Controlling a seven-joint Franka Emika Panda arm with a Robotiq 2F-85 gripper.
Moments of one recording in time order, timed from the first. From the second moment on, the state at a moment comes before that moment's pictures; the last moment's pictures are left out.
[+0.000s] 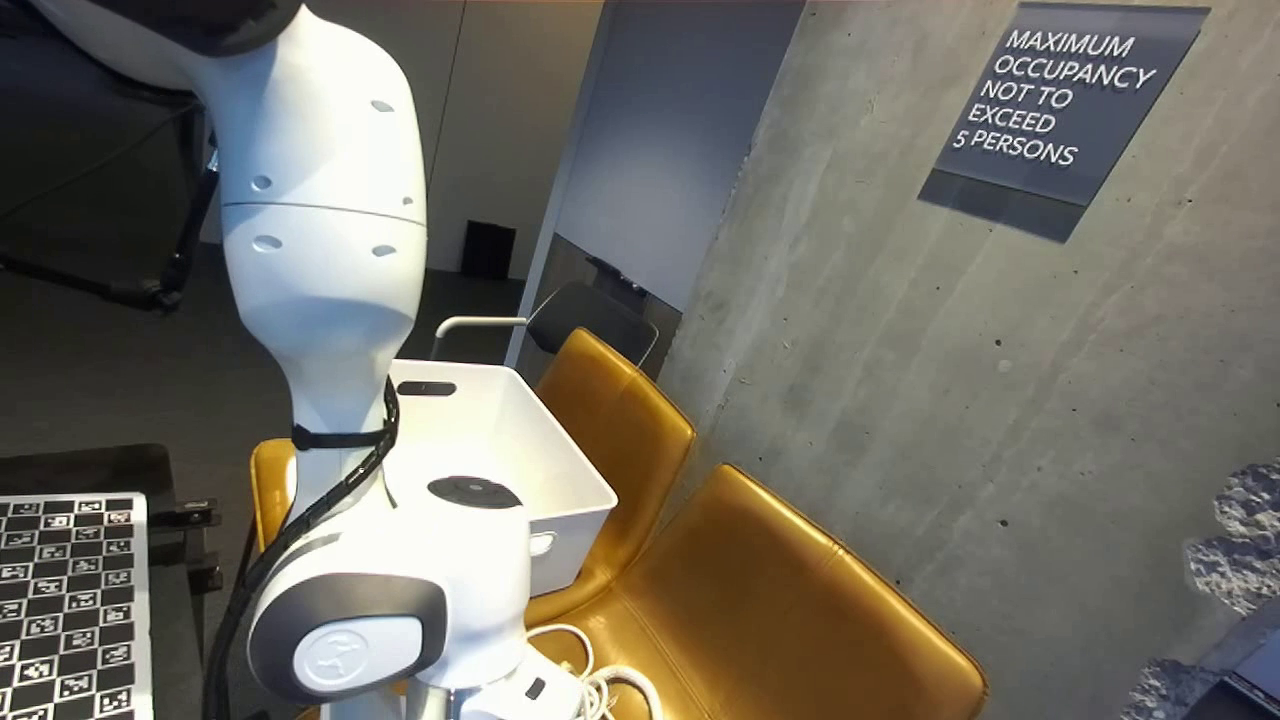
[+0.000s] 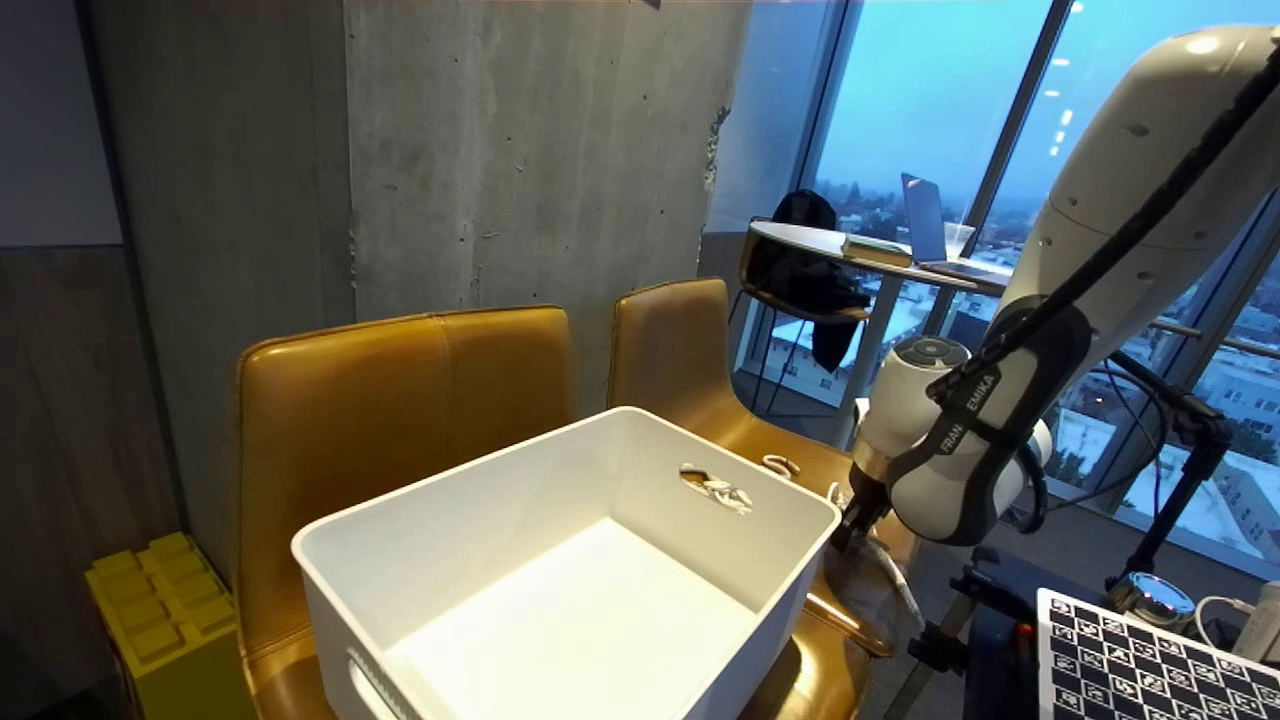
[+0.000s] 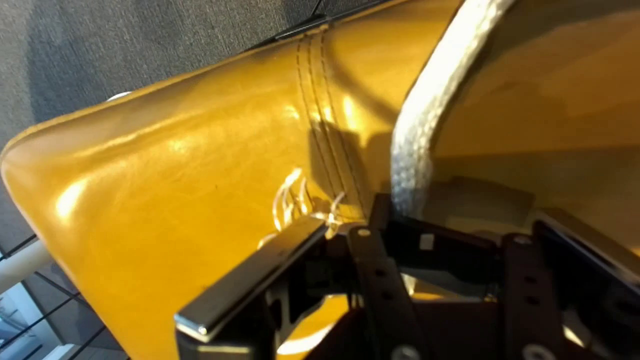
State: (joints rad) arm 0.18 0.90 -0.49 -2.19 0.13 3.11 0.00
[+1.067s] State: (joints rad) arm 0.24 0.24 -0.44 -2.29 -0.20 2.81 0.04
